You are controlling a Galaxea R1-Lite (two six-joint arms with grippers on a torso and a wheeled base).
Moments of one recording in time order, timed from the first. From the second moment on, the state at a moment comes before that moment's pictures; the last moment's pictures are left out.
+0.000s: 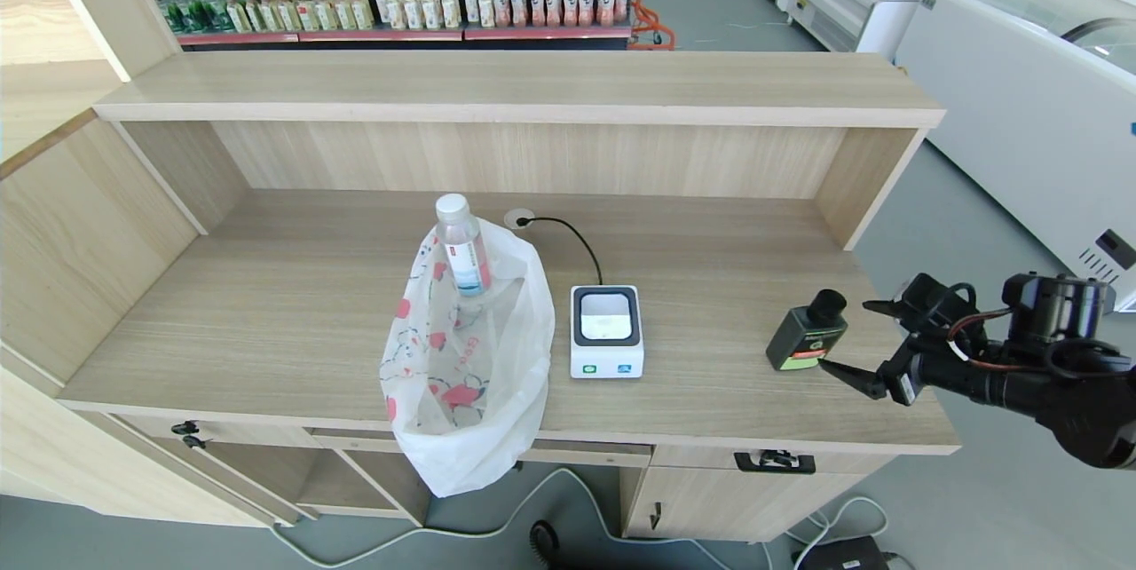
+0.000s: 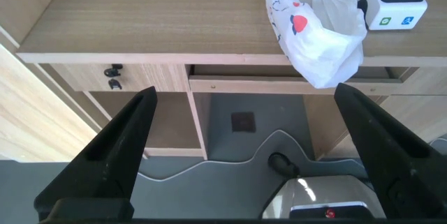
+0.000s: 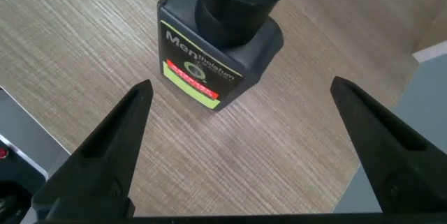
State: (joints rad) left arm -0.01 0.00 0.00 0.04 -0.04 0.02; right arm -0.14 1.98 -0.63 -0.96 0.59 -0.74
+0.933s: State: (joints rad) left arm -0.01 0.00 0.00 0.04 -0.04 0.02; right arm -0.08 2.08 -0.77 -0.96 0.59 -0.78
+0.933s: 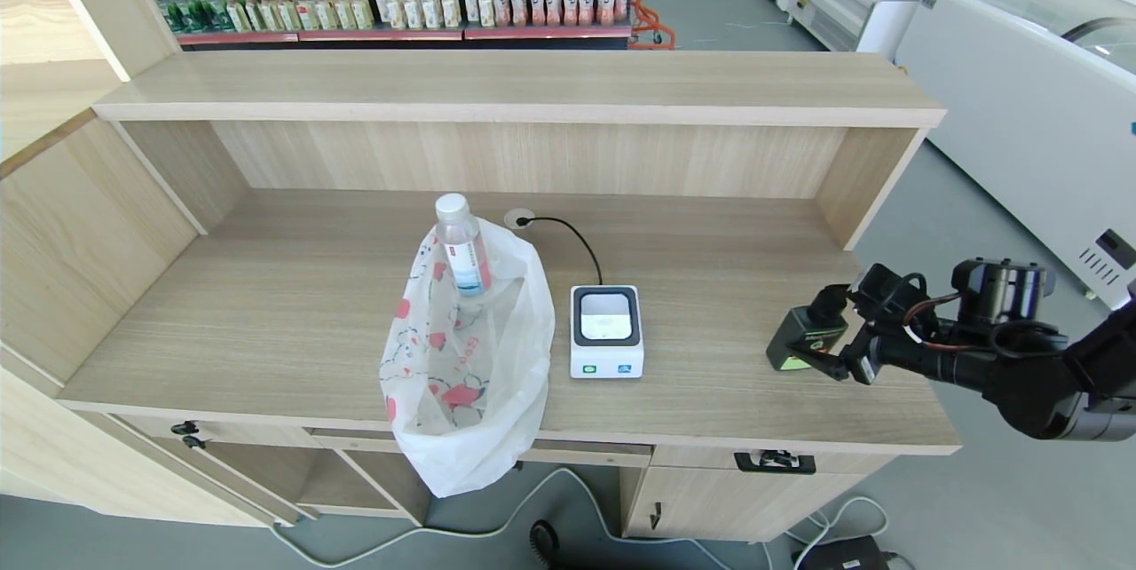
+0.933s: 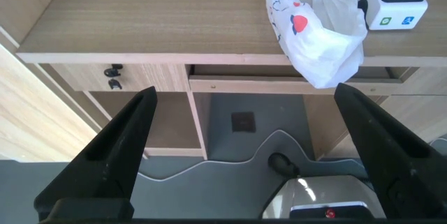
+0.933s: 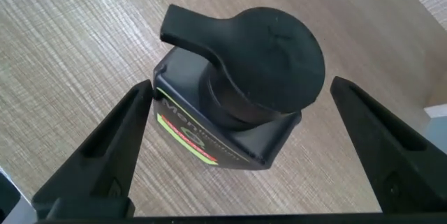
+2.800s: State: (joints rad) left arm -0.01 0.00 0.00 0.04 -0.04 0.02; right arm 0.02 1.37 -0.48 -1.00 0.75 -1.57
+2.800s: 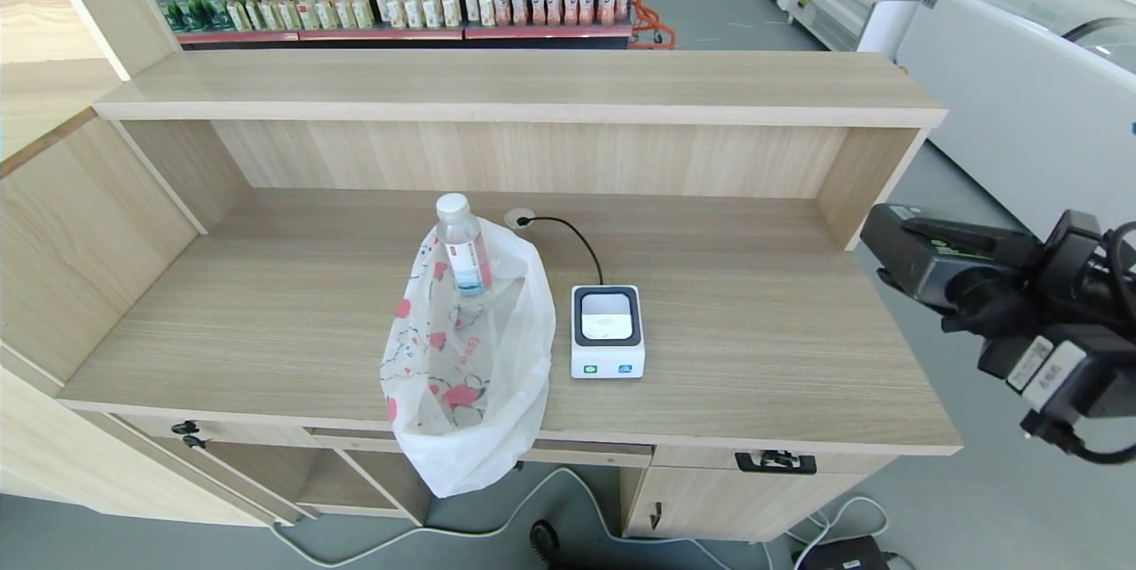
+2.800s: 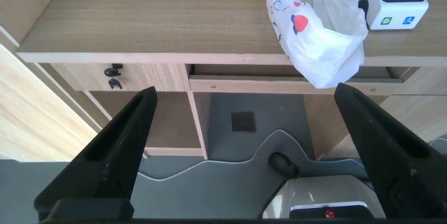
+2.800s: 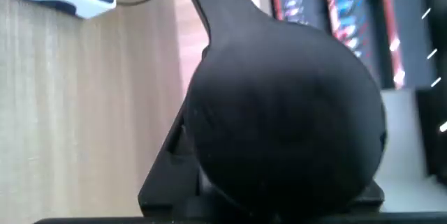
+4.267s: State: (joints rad) left arm -0.01 0.00 0.00 0.04 -0.04 0.02; right arm 0.61 1.04 -0.45 -0.93 0.92 -2.45
